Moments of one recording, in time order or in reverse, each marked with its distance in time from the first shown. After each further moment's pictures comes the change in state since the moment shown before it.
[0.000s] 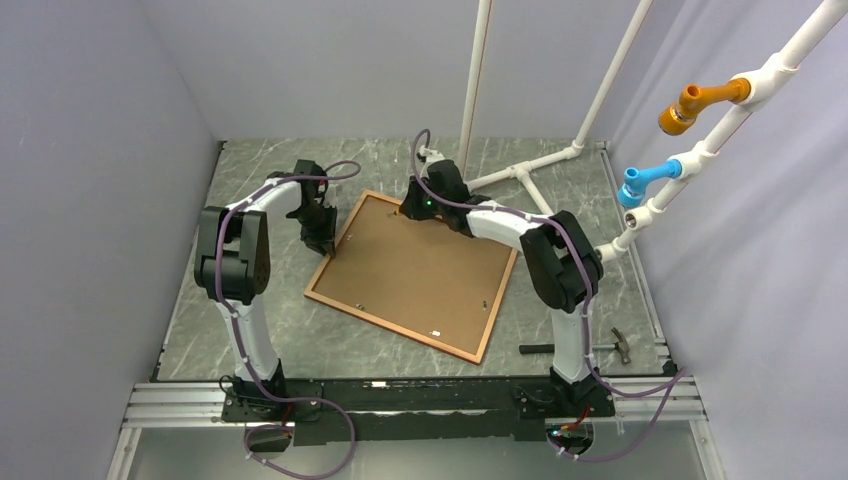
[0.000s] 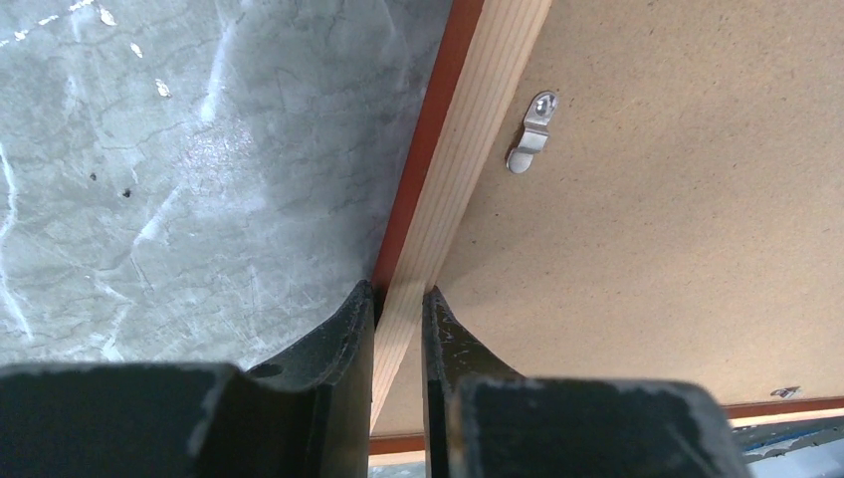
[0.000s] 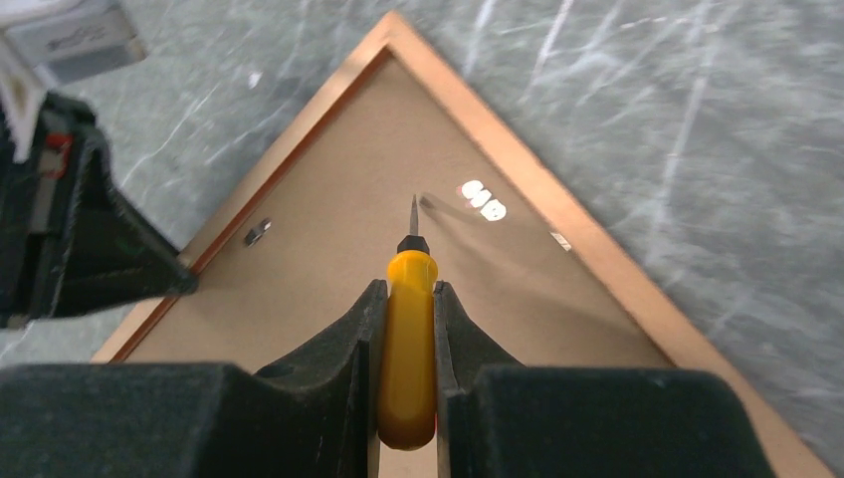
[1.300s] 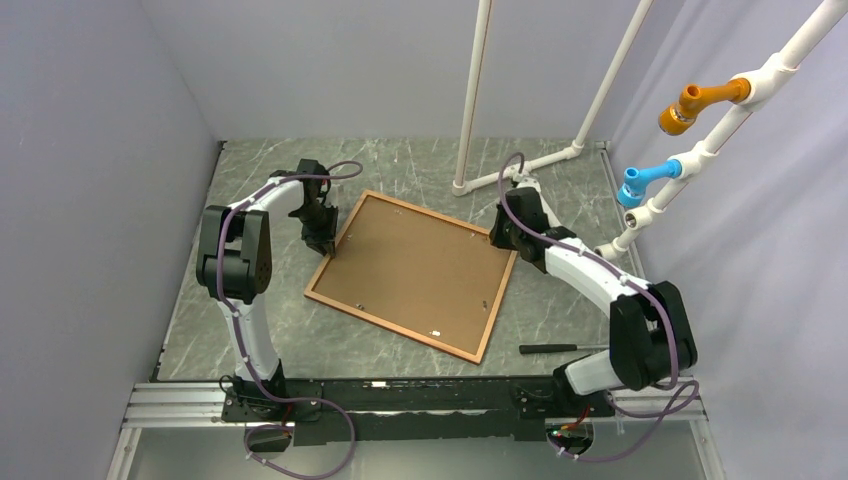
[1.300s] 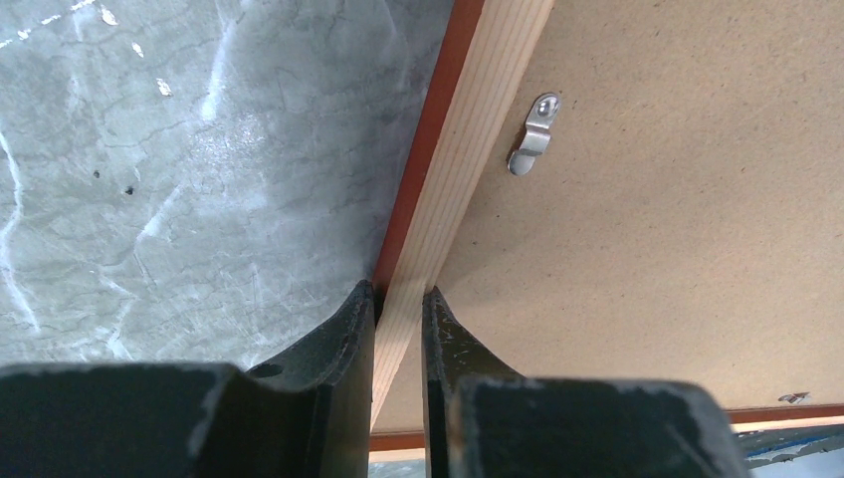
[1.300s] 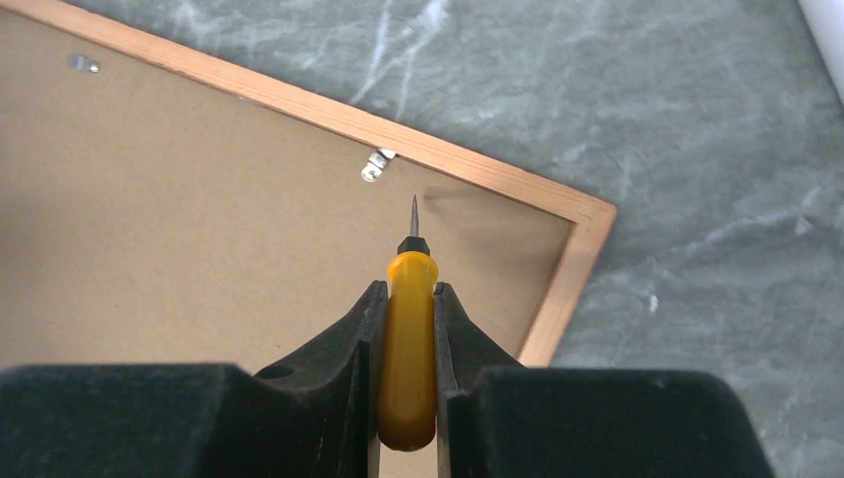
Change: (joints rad) left arm -0.009 0.011 0.018 -0.019 -0.032 -0.004; right arm -0.224 -0.629 -0.542 -0.281 0.271 0.024
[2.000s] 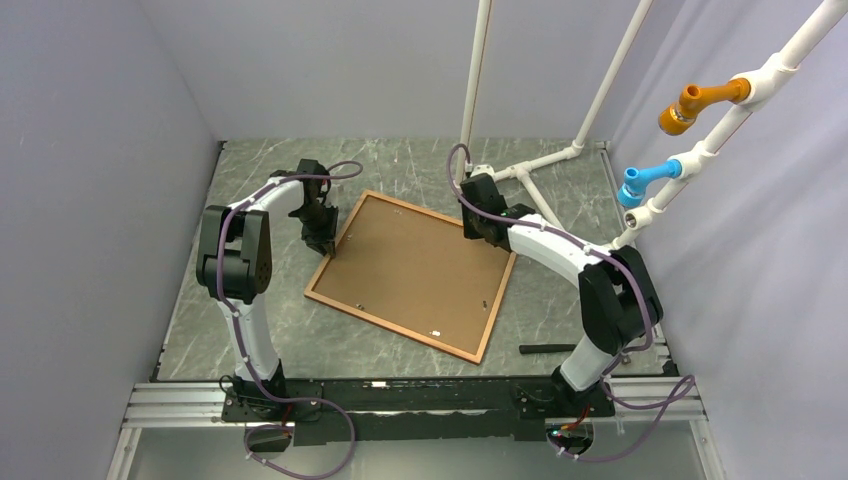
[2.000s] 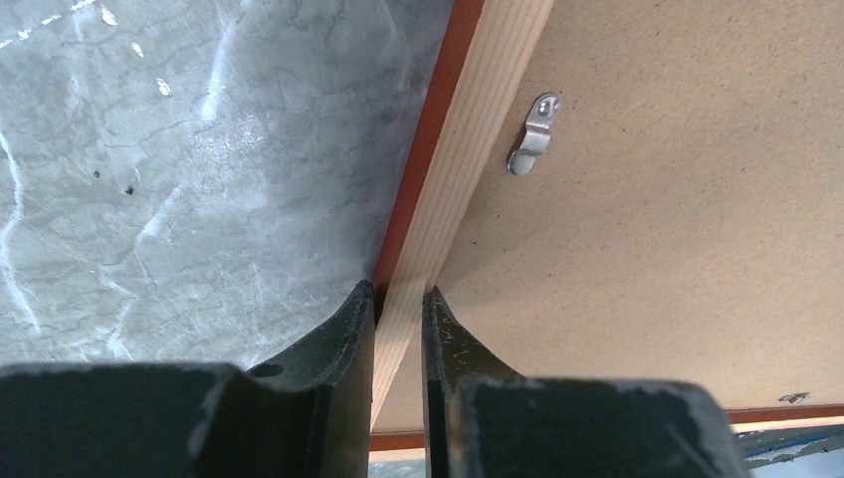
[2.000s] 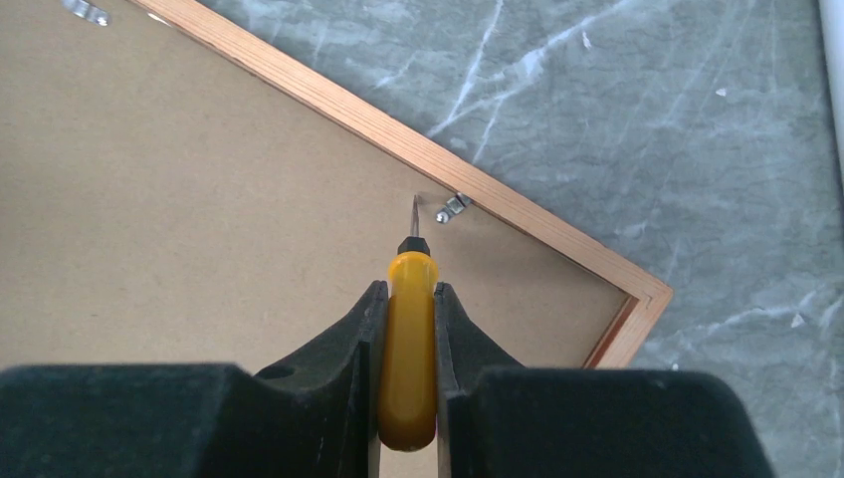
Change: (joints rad) left arm 0.000 0.000 0.001 -0.001 -0.001 0.000; right arm 0.169 0.247 0.289 -0.122 0.128 -0.140
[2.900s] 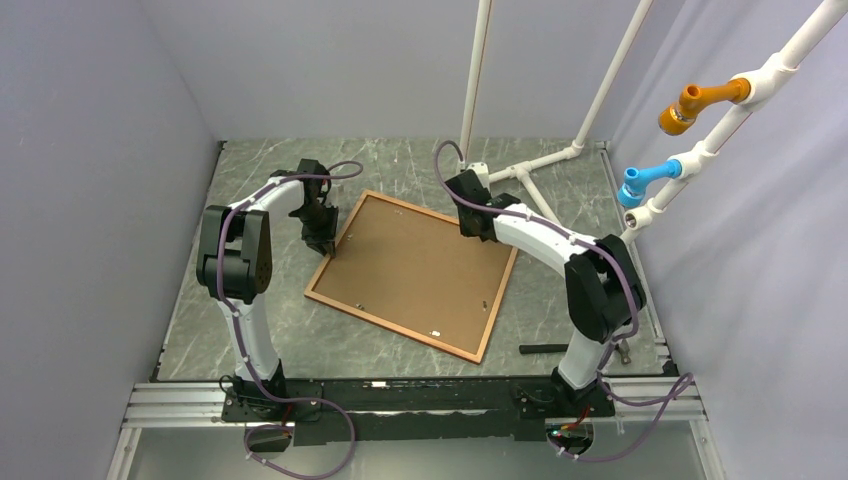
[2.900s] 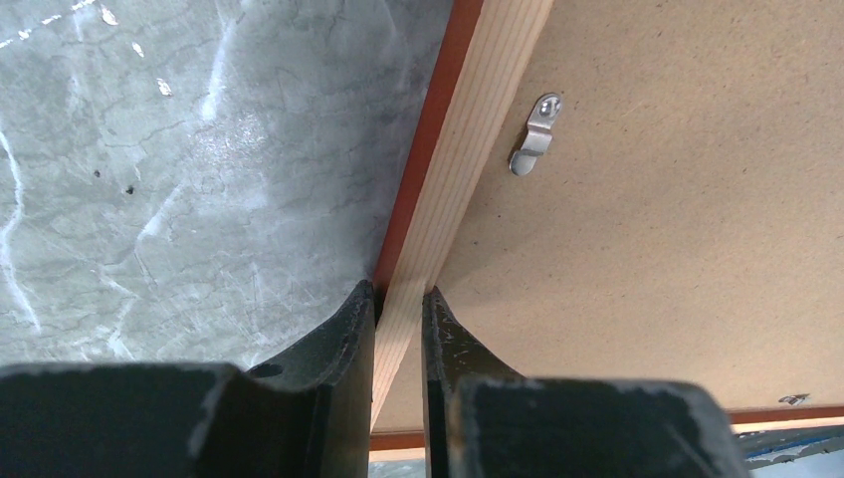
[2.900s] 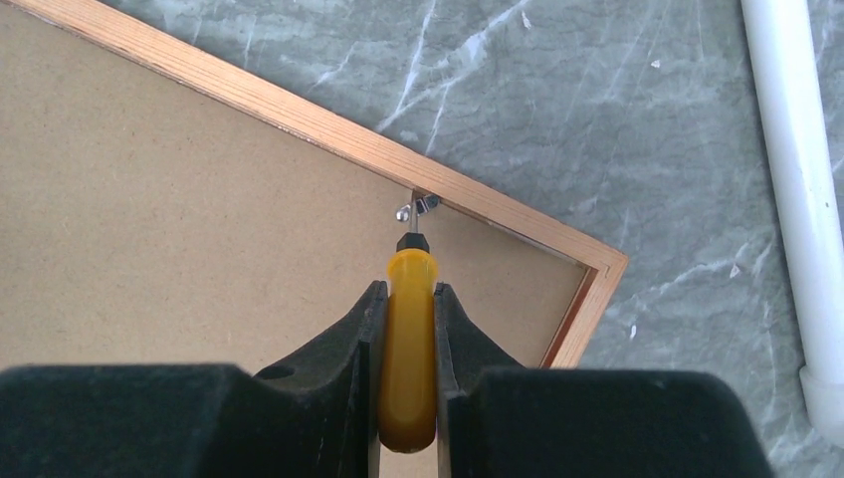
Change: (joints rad) left arm -0.001 0.001 0.002 -0.002 -0.003 -0.001; right arm 0.041 0.092 0.124 -0.164 0.172 0.045
